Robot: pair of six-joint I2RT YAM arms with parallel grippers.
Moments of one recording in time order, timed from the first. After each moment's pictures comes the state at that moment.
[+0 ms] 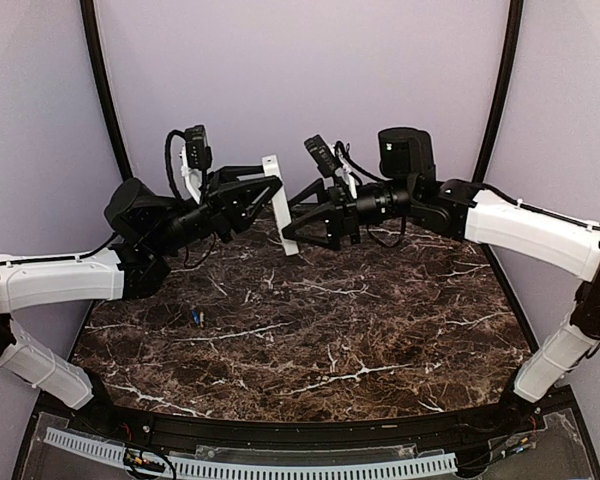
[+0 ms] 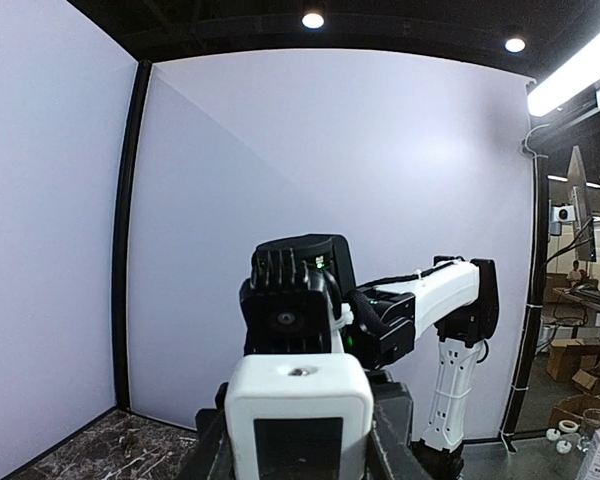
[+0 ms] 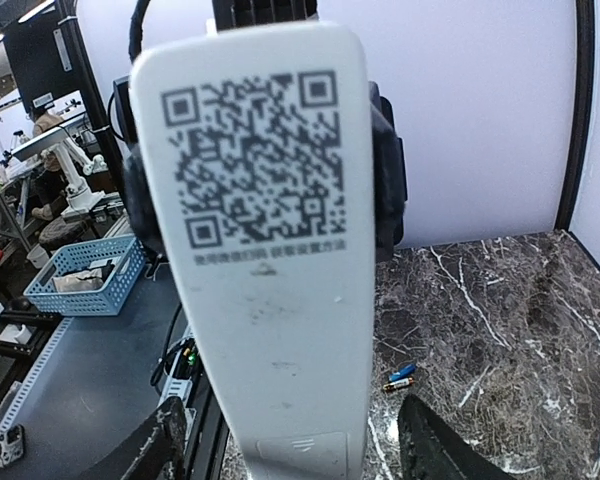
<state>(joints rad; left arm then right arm) -0.80 1.36 0.91 0.94 0.52 -0.35 0.84 1.56 1.42 -0.09 -0.87 -0.01</state>
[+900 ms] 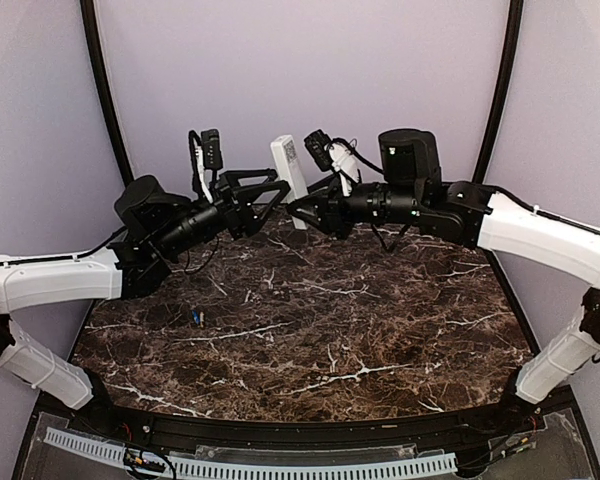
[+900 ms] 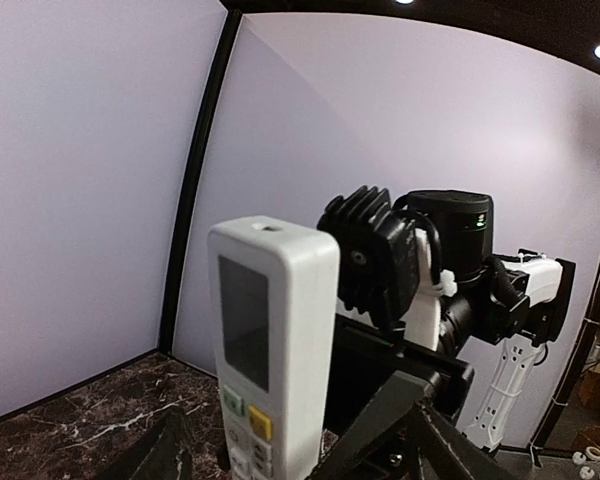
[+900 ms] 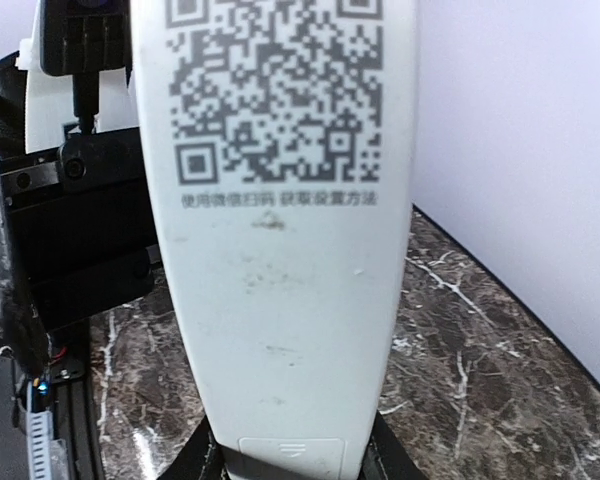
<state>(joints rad) -0.81 1.35 0.92 0.77 0.35 -0.35 0.92 1.51 1.41 -0.17 -0.30 -0.04</state>
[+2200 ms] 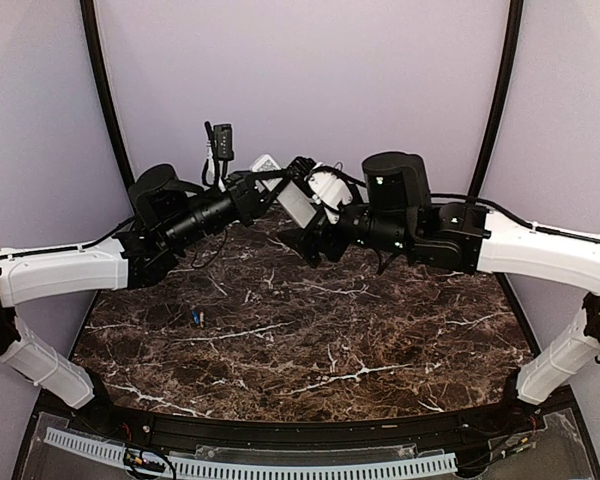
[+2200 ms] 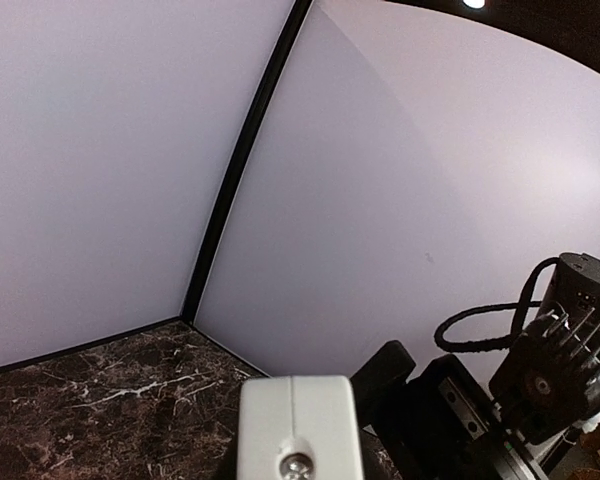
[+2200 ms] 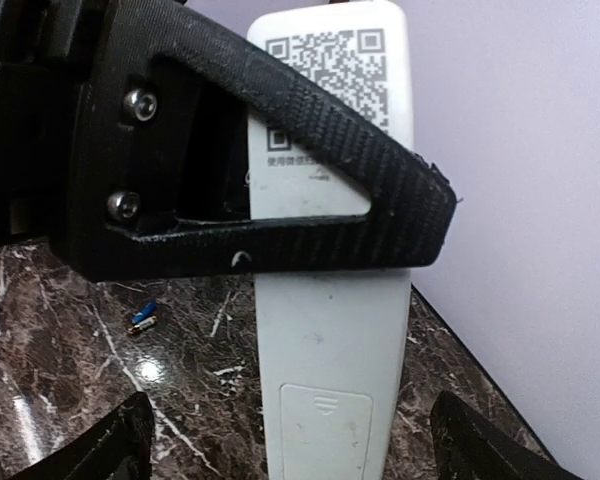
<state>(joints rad) -0.81 1.40 1.02 0.61 0.22 -0.43 1.07 1.49 1.35 -0.15 0.18 -0.27</state>
